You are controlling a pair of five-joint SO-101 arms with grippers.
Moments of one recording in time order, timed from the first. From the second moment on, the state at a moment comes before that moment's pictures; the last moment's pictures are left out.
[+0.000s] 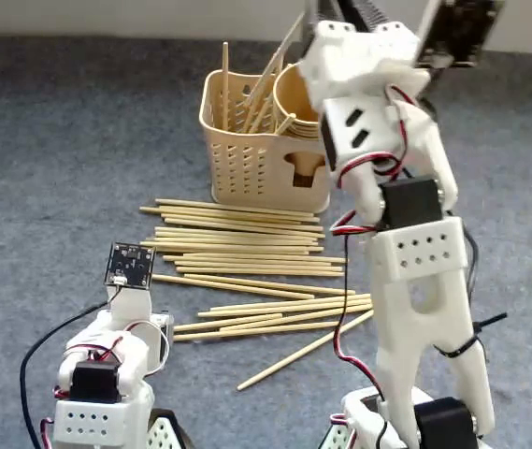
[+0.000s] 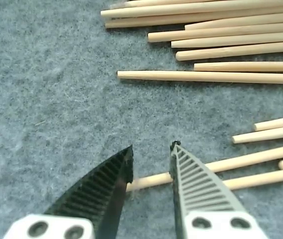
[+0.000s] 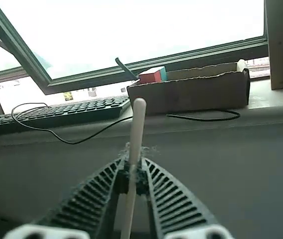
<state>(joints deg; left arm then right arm) -3.2 -104.0 96.0 76.3 3.4 -18.5 -22.8 1.7 19.5 -9.5</state>
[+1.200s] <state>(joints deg) -3.2 -104.0 96.0 76.3 3.4 -22.6 -35.4 1.2 47.0 -1.9</state>
